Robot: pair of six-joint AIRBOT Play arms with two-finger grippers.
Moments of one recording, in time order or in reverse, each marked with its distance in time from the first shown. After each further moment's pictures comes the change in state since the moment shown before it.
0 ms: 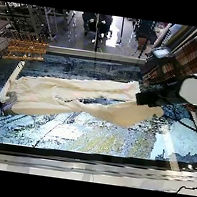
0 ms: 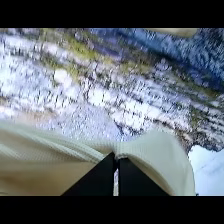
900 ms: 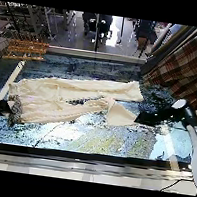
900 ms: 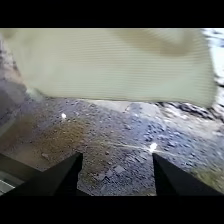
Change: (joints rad) left arm -0.070 0.010 -0.023 0.103 -0.173 -0.074; right arm -0.618 -0.278 -0.603 0.797 -0.325 -0.606
